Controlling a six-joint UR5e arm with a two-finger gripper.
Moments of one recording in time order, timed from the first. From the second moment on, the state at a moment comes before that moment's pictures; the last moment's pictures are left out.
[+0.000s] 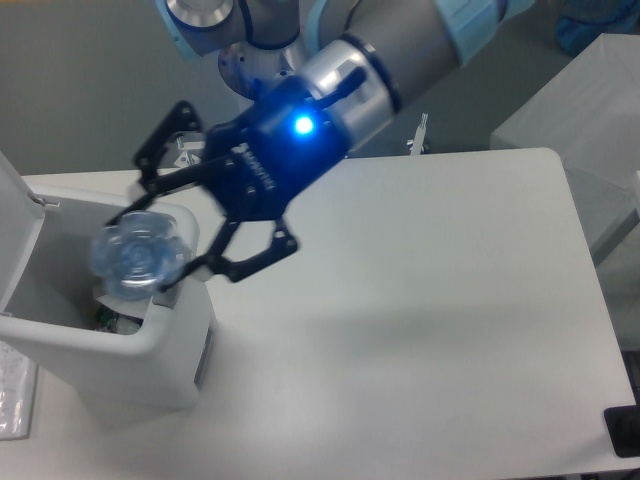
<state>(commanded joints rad) 2.39 -1.89 -1.32 -0.89 0.28 0.47</state>
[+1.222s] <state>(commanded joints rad) 2.48 -1.82 -1.39 -0.86 0.40 0.72</state>
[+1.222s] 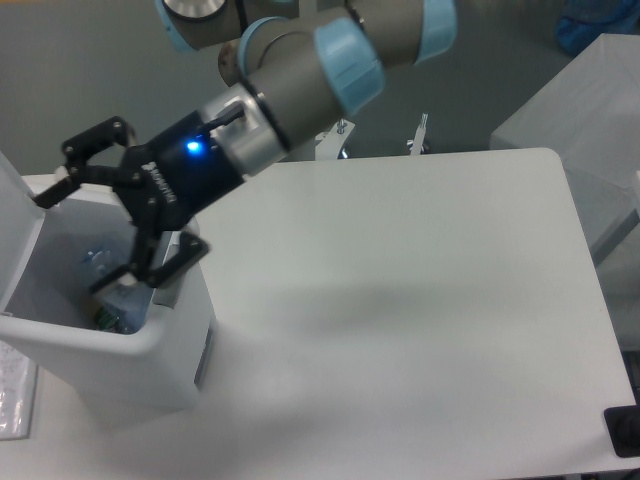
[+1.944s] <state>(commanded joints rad) 2.52 -1.93 -1.29 -0.97 1.22 0.92</state>
